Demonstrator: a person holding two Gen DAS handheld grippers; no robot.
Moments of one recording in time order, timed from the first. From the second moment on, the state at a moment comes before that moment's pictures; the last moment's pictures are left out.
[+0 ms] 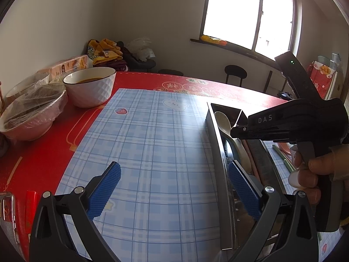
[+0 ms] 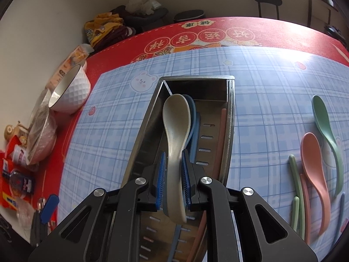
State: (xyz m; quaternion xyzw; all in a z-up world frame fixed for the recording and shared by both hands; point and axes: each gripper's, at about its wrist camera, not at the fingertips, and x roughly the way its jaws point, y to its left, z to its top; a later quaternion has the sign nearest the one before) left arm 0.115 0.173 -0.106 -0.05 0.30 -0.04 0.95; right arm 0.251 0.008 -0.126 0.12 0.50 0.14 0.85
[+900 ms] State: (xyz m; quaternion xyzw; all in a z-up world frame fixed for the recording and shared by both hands) left arm 0.104 0.166 -0.098 -0.02 0.28 0.02 0.96; right arm 0.138 -0.196 -0.103 0.07 0.33 0.13 0.93
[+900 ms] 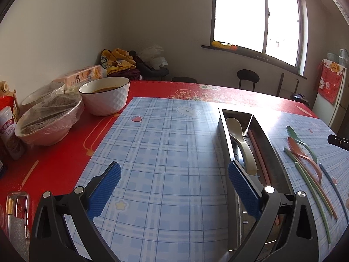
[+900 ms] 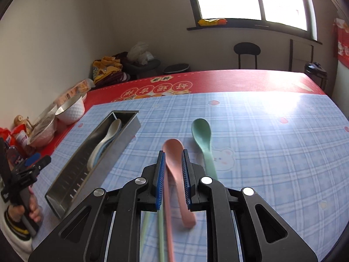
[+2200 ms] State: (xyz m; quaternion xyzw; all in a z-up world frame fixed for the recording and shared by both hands) left arm 0.059 -0.057 -0.061 0.04 0.27 -0.09 0.96; right arm 0.104 -0.297 -0.132 0.09 0.30 0.12 0.94
